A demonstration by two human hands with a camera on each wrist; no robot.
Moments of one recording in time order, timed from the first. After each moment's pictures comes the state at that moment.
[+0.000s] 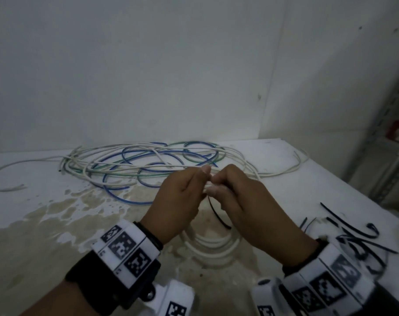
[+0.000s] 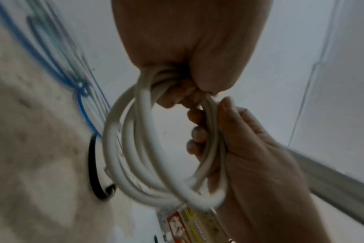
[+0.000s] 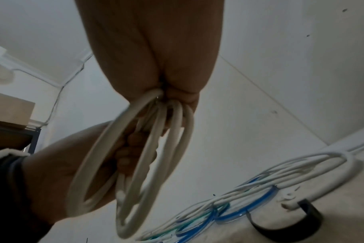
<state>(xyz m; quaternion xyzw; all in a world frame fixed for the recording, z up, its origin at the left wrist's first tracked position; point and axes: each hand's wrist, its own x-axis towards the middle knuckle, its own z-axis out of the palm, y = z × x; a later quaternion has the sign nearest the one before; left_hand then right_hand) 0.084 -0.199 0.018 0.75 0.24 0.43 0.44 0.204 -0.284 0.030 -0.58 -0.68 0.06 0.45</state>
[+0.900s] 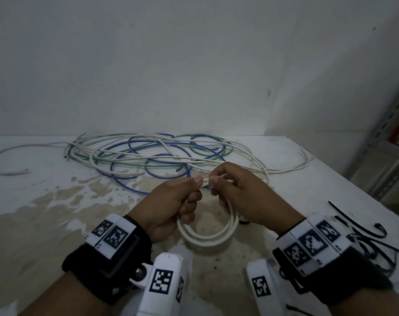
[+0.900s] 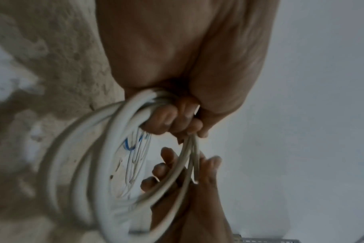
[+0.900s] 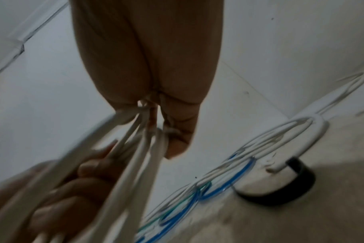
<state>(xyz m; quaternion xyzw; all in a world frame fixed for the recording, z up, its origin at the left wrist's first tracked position) 0.051 -0.176 -0.004 0.50 0.25 0.29 0.78 0.203 -0.242 0.015 -0.64 -0.62 0.21 0.40</state>
